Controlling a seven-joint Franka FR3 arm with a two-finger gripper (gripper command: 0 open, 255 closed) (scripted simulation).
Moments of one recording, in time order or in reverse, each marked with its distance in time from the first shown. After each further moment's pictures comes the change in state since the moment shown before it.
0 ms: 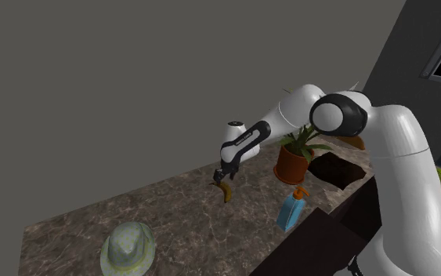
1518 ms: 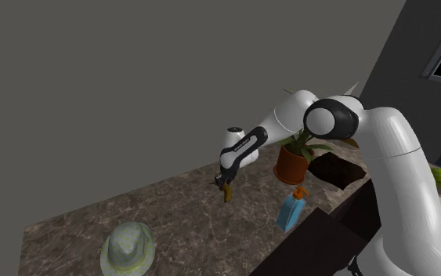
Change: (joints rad) arm 0.002 0.060 -0.002 0.014 -0.002 0.046 0.001
